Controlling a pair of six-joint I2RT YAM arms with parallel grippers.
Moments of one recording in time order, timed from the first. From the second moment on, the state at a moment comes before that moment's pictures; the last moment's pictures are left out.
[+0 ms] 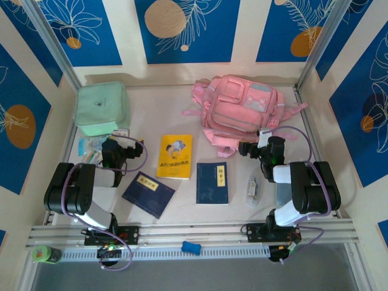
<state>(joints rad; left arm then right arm) -0.06 1.55 0.36 0.84 0.03 0.06 0.00 1.52 0.38 0.63 -0.21 0.06</state>
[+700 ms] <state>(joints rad) -0.06 1.07 0.38 0.52 -0.02 -0.08 0.00 1.17 0.64 0.21 -0.21 0.16</state>
